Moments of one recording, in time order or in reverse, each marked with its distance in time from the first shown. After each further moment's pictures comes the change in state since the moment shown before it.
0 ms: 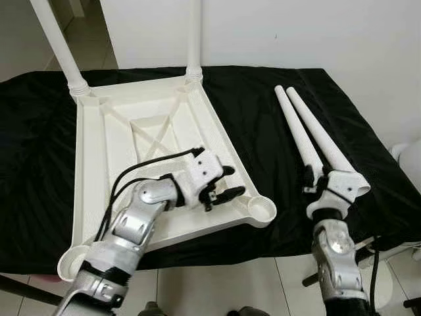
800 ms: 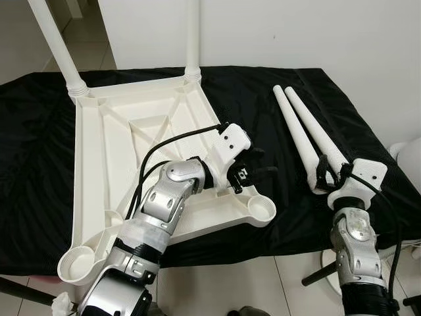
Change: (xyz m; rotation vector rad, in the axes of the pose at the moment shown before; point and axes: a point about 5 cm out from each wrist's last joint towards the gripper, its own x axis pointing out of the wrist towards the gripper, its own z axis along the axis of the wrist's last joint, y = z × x) left arm 0.039 0.001 0.029 -0.077 -0.073 -0.035; right arm 0.018 -0.036 -0.006 -0.066 0.096 -0.098
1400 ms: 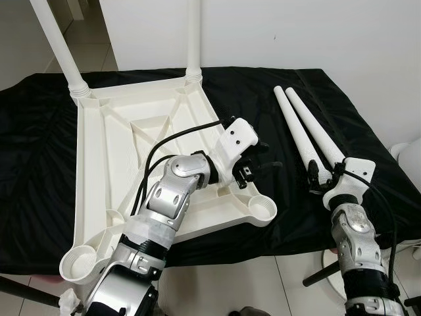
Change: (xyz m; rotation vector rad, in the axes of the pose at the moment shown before) left arm 0.009 -0.003 0.008 0.038 -0.006 -0.003; right arm 0.019 0.003 -0.019 0.062 0.124 0.156
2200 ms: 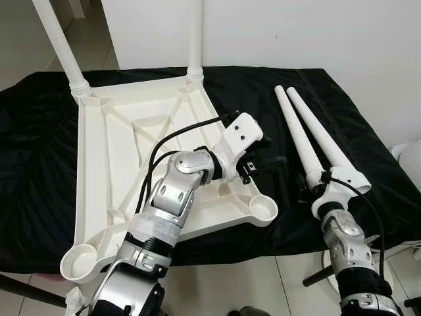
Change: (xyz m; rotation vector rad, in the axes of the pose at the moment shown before) left arm 0.003 0.003 0.008 0.020 -0.013 0.022; right arm 0.000 0.012 -0.024 0.037 0.100 0.069
